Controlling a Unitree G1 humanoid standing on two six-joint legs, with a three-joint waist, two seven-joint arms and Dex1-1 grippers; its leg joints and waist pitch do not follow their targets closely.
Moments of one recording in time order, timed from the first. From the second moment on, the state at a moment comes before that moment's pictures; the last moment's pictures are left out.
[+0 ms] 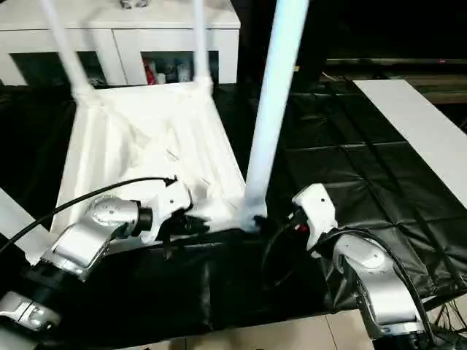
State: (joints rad) left arm -0.48 0.35 -0.36 0.32 0.03 0.26 -1.08; right arm -0.11 -0.46 0.05 0.01 0.23 0.25 0.74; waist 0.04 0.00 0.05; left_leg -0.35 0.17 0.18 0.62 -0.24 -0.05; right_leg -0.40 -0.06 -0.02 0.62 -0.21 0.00
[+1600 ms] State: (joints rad) left arm -0.49 0.39 -0.37 0.34 0.02 0.20 -1.19; right arm -0.23 -0.41 0.16 0.23 0.20 0.08 0.91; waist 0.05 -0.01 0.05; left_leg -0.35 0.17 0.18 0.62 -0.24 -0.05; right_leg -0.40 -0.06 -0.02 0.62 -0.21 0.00
